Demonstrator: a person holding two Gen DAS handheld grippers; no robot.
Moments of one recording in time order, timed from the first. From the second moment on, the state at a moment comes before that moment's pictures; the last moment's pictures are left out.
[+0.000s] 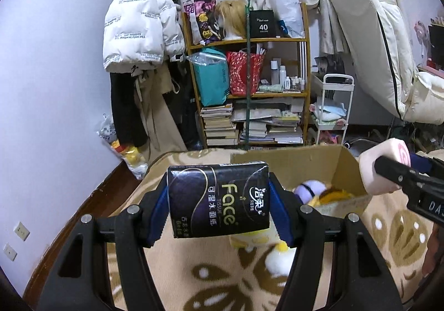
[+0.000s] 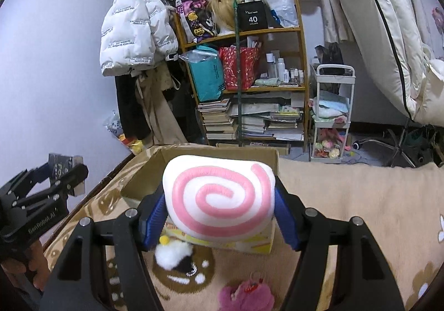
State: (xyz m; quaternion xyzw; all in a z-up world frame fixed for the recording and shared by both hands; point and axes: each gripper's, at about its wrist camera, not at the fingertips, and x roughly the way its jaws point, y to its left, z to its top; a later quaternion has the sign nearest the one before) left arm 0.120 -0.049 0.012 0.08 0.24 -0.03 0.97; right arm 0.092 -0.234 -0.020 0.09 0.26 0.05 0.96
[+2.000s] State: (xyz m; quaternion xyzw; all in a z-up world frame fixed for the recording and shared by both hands) left arm 0.164 -0.064 -0.046 0.08 0.33 -0.08 0.94; right arm 0.120 -0.270 -0.048 0.12 0.32 0.05 0.94
